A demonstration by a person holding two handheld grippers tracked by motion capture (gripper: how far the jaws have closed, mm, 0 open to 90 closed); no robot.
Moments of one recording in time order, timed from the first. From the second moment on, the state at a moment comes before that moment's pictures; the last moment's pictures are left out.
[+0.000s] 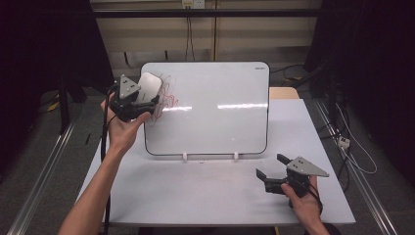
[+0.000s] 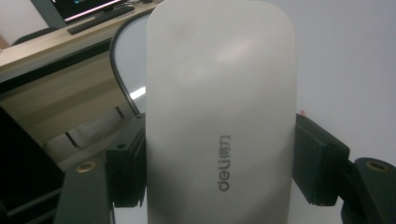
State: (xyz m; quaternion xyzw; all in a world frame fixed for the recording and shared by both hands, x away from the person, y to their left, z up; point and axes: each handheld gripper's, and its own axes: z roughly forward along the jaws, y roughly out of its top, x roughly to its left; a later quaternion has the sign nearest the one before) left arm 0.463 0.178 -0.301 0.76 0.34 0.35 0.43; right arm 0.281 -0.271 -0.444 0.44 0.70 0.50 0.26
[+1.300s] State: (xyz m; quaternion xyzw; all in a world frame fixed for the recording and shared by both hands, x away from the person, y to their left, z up) left arm 0.497 0.161 -0.299 0.76 0.34 0.37 0.40; right arm 0.279 -0.273 -0.444 0.44 0.70 0.50 0.27
